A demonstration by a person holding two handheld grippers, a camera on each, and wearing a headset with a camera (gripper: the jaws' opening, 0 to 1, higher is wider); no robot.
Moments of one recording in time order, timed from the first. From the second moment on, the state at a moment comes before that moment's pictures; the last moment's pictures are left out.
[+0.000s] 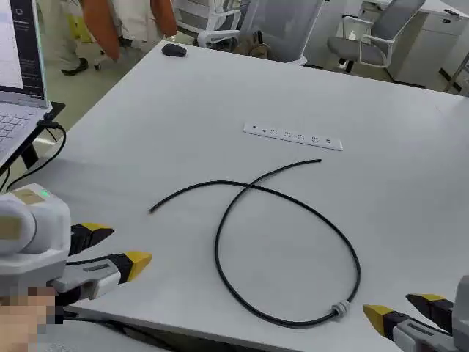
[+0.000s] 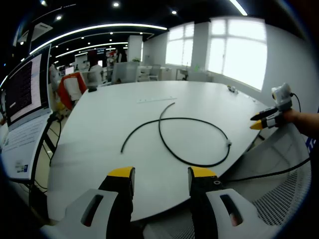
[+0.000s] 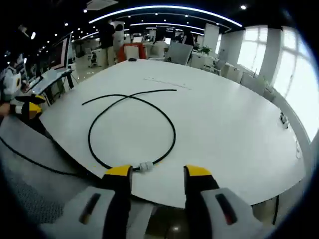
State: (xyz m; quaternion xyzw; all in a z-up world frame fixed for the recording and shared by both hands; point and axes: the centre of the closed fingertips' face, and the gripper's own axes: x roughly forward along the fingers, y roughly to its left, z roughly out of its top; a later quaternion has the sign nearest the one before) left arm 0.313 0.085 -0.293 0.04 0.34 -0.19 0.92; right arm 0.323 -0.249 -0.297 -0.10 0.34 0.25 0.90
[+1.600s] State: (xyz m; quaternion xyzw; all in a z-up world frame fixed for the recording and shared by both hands) left arm 0.307 0.079 -0.294 0.02 0.34 -0.22 0.91; right arm 0.319 -0.264 -0.304 -0.06 0.36 0.21 0.91
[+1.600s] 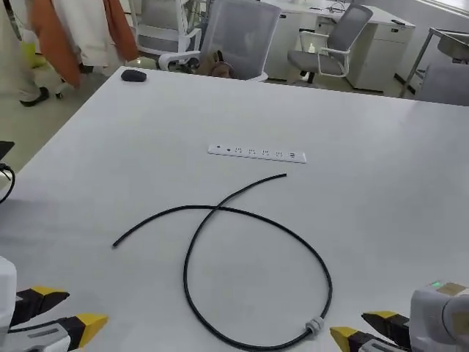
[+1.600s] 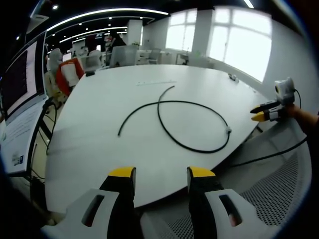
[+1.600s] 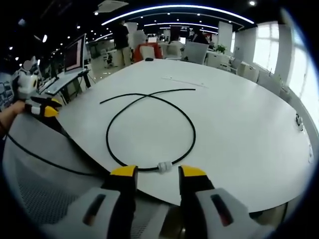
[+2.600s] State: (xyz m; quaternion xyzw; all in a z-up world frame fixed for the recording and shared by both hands) left arm 0.325 0.013 -0.265 0.17 0.32 -0.31 0.88; right arm 0.313 -0.249 -0.307 -0.04 0.37 0.25 0.89
